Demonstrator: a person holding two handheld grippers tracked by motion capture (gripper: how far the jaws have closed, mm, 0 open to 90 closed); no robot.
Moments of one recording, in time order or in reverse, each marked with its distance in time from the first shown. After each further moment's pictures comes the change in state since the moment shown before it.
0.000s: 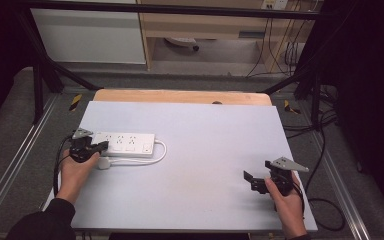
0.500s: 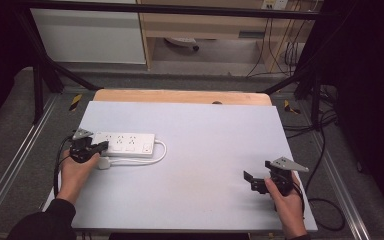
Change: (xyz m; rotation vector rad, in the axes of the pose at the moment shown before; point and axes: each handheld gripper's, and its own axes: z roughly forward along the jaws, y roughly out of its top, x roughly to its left) left arm -0.001 -0.001 0.000 -0.009 0.002 0.001; right arm 0.000 0.000 0.000 0.001 -0.002 -0.002
